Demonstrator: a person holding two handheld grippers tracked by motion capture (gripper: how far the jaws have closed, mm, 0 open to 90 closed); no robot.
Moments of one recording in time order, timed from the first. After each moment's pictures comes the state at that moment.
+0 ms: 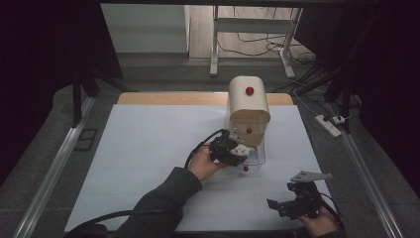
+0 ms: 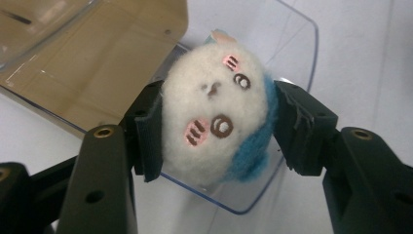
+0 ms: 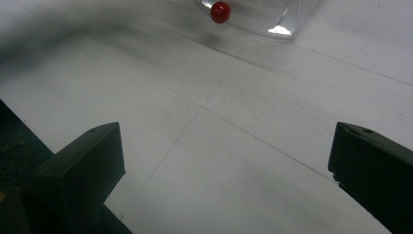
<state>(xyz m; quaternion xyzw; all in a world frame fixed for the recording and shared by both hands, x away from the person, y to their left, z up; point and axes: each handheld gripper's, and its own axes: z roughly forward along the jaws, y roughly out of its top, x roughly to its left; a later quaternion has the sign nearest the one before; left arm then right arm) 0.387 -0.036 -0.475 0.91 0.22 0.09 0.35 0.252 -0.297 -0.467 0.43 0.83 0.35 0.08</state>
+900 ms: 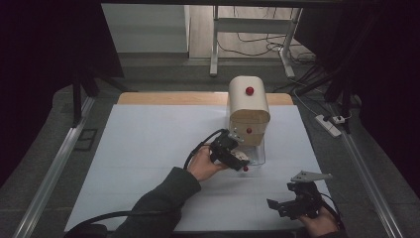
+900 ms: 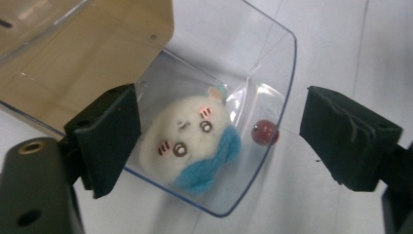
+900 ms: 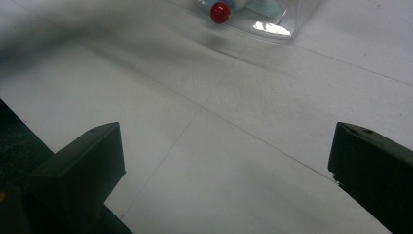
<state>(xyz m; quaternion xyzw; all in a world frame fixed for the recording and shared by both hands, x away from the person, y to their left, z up) 0.385 -0.032 -0.469 0.90 0.21 0.05 0.37 0.251 -0.297 -0.467 0.43 0.83 0.35 0.08</state>
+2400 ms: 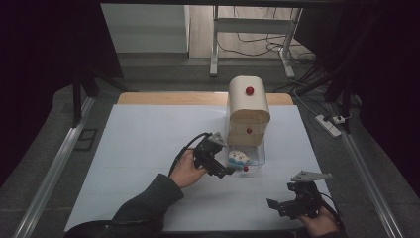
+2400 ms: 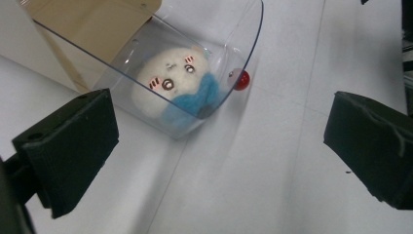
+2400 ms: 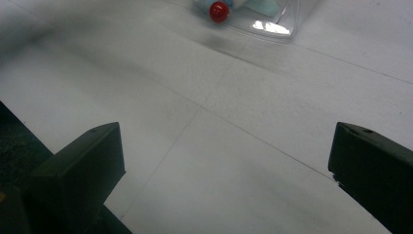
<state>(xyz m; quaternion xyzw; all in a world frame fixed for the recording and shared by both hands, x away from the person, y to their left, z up) 0.364 0.015 -0.469 0.89 0.21 0.02 0.39 0.252 -0.297 -0.467 0.43 0.83 0.35 0.08</state>
